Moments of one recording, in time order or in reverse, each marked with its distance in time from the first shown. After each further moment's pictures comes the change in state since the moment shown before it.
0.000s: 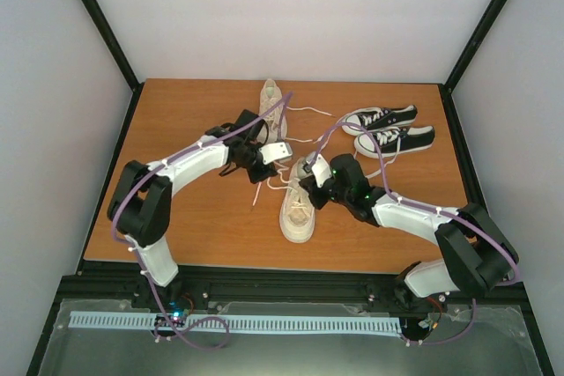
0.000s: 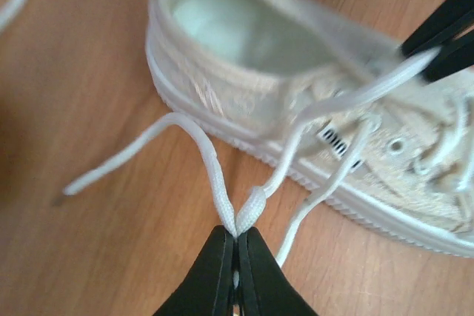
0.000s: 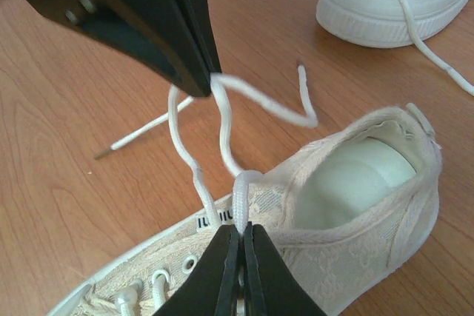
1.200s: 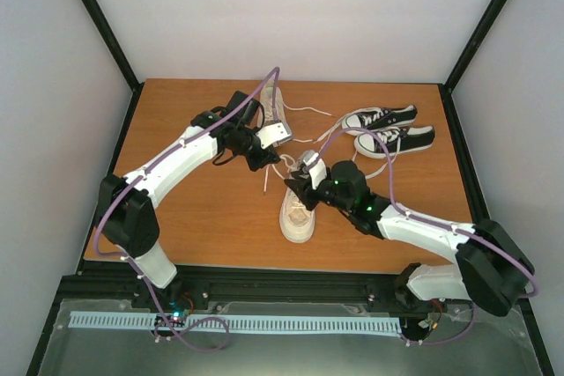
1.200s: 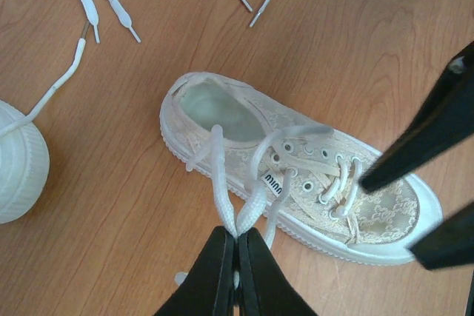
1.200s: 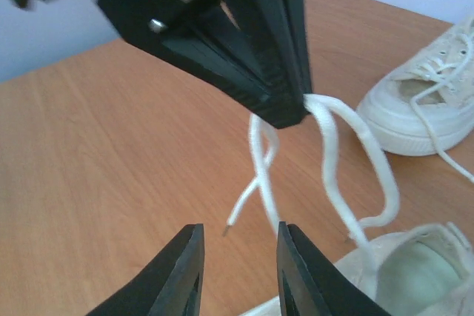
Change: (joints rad) left arm -0.003 -0.136 0.179 -0.184 0.078 -0.108; right arm 0.122 -0.150 -0.045 0.152 0.038 0.087
